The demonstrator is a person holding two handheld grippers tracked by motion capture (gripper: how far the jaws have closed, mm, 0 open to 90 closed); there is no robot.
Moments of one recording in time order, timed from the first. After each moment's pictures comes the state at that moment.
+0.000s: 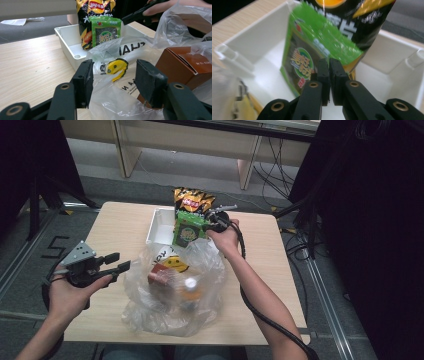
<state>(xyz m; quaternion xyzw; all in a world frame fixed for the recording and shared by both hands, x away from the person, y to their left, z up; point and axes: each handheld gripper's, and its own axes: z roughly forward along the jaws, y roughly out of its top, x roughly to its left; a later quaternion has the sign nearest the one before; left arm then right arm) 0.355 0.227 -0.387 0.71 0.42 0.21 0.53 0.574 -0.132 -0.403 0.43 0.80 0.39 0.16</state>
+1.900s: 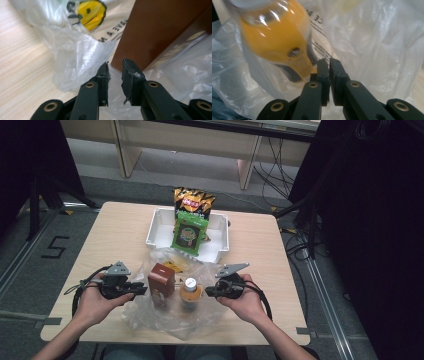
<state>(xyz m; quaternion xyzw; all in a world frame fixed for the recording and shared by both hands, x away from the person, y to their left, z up) 0.367 0.186 -0.449 0.83 0.38 0.09 0.41 0.385 -0.169 -0.429 0.32 0.88 0.35 0.06</state>
